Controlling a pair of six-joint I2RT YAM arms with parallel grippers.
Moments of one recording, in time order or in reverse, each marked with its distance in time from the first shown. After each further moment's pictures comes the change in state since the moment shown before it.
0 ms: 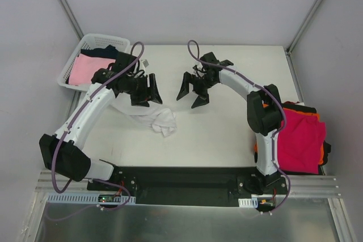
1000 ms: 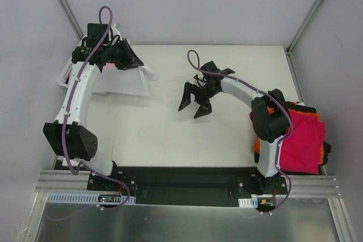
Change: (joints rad) left arm 0.295 0.242 0.391 0.086 -0.038 -0.053; right arm 0.039 -0.122 -0.213 0.042 0.006 0.010
